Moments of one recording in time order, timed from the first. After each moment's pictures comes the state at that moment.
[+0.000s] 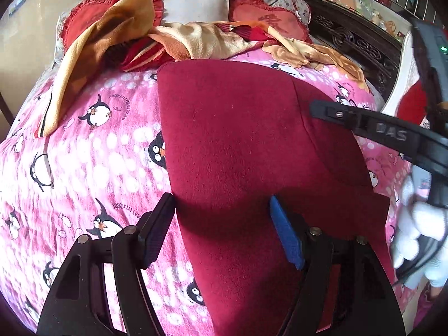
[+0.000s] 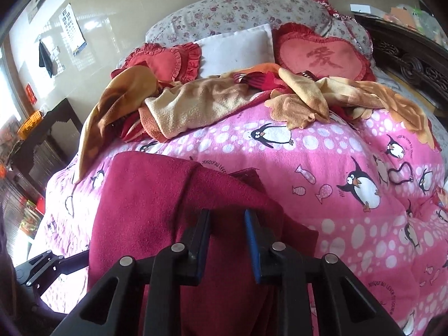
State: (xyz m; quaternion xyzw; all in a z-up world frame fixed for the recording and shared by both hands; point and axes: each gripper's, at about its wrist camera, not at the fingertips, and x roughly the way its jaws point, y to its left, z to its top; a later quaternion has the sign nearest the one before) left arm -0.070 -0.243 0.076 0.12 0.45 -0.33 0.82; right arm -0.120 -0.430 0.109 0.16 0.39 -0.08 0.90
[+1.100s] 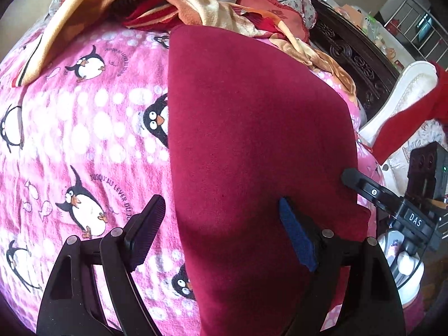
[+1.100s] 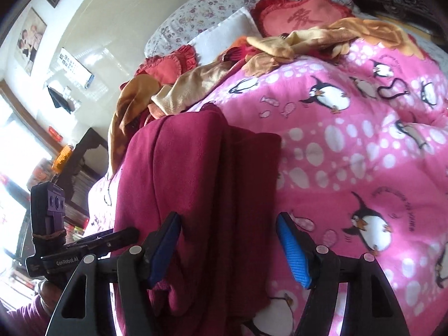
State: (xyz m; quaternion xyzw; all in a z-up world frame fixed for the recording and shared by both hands) left arm -0.054 -0.223 0.060 0.02 0.52 -0.36 0.77; right arm -0.202 -0.457 0.072 0.30 0.37 -0.01 0.88
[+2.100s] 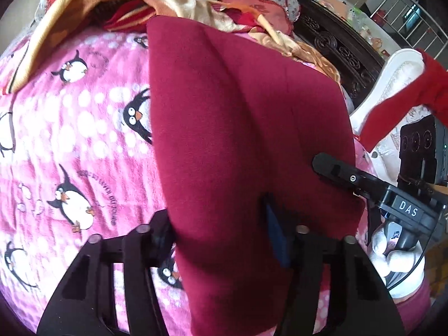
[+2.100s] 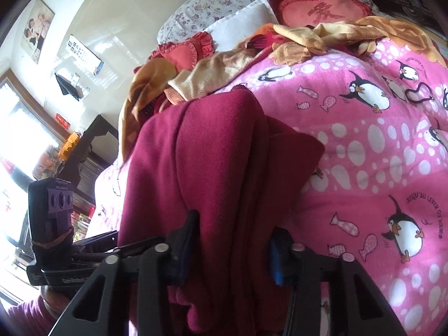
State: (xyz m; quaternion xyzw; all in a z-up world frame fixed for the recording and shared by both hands) left arm -0.065 -0.223 0.070 0.03 0.52 -0.40 0.75; right arm -0.184 -0.433 0.078 0.30 0.38 0.02 0.87
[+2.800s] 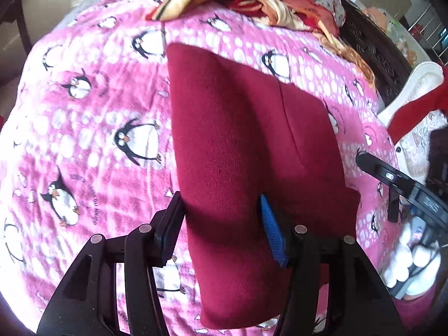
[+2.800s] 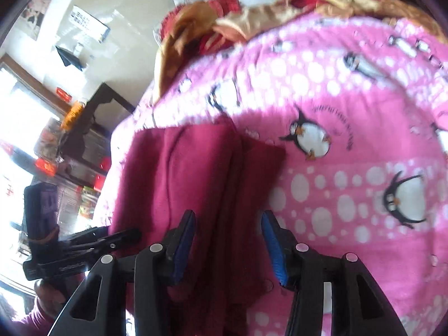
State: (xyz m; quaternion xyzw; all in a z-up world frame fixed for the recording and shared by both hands) left arm -0.112 -0.061 0.083 0.03 0.55 -0.28 0.79; right arm -0.209 -0.309 0.090 0.28 0.44 0.04 0.85
